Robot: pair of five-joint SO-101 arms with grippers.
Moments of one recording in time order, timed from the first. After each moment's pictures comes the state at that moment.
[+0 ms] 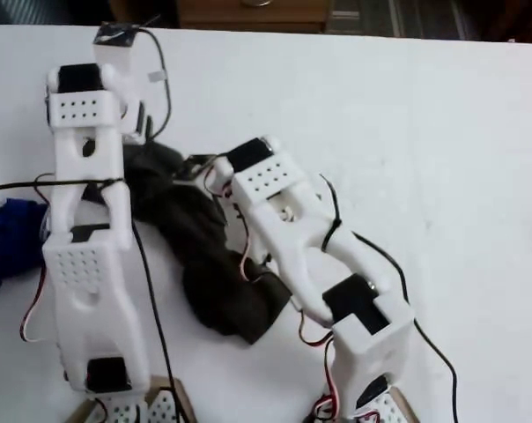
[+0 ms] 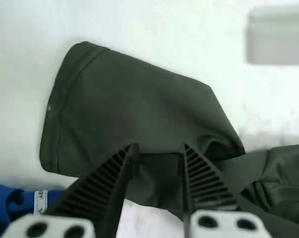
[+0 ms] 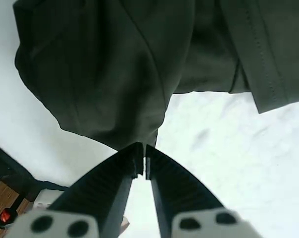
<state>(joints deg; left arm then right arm) -12.7 41.1 -53.9 95.6 -7.2 -35.2 16.0 -5.5 99.0 29.2</state>
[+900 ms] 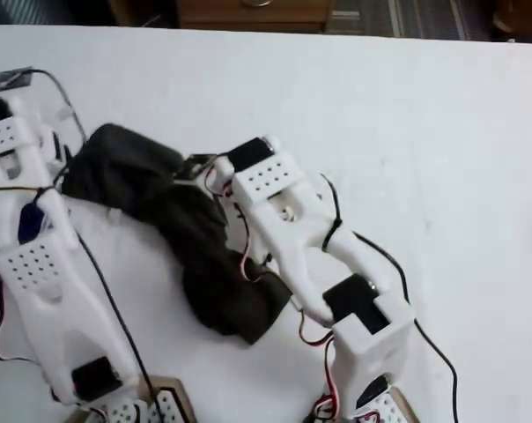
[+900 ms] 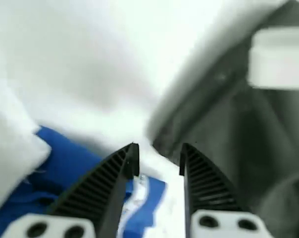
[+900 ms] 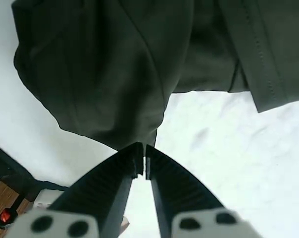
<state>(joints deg) -34.6 51.0 -53.8 89.9 -8.7 -35.1 16.0 -5.5 99.0 29.2</state>
